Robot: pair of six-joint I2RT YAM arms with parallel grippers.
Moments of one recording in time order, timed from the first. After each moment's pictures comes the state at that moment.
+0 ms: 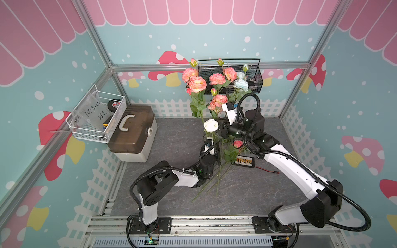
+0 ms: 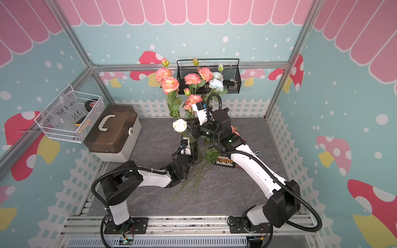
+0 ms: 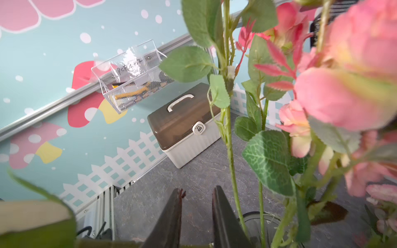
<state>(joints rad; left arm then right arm) -0.91 1.87 0.86 0.94 -0.73 -0.18 0.56 1.41 1.35 -0.06 -0.47 0.27</state>
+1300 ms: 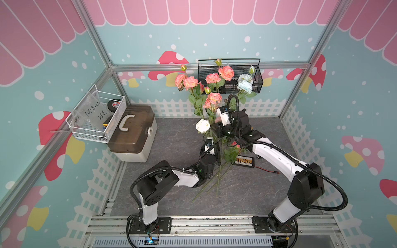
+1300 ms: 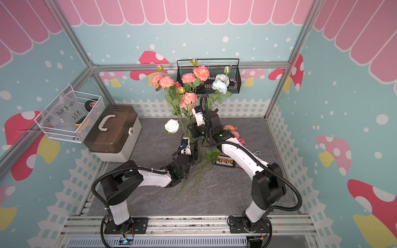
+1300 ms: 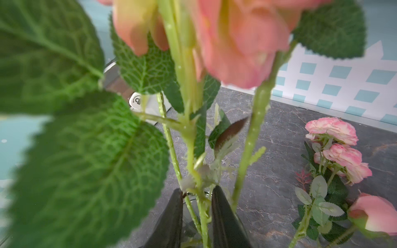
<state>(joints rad) -0.91 1.87 0.86 0.93 -0.73 -0.18 0.53 1.64 1.41 -0.16 -0.29 0.23</state>
